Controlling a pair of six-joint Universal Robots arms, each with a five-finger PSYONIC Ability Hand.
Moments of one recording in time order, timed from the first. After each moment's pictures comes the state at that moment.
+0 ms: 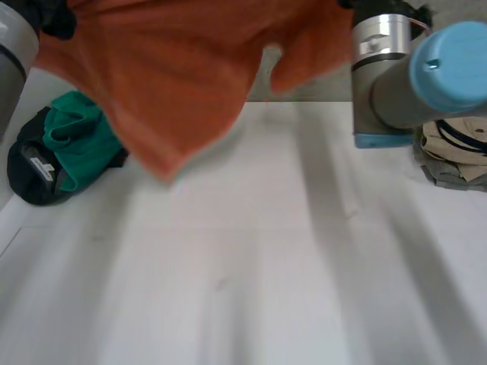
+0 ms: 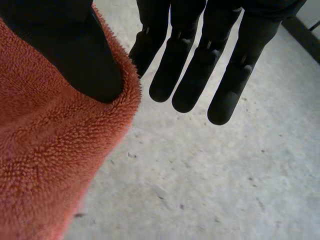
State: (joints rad) left arm 4.40 -1.79 -1.05 3.14 -1.61 3.75; right arm 2.06 -0.89 0.78 -0.69 1.63 2.49; left_hand 1.15 1.20 1.19 1.20 0.98; right_hand 1.13 1.18 1.19 1.19 0.96
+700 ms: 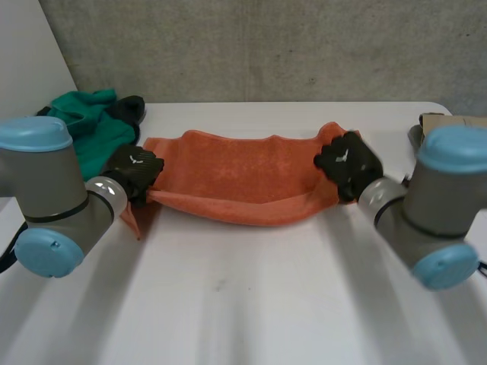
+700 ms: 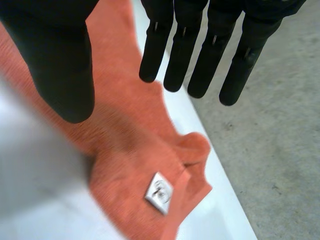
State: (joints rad) left arm 4.40 -2.10 -1.41 3.19 -1.49 3.75; right arm 1.96 -1.05 1.42 -0.18 1.40 2.38; left_hand 1.15 1.20 1.19 1.20 1.00; right_hand 0.69 0.69 0.69 0.68 0.49
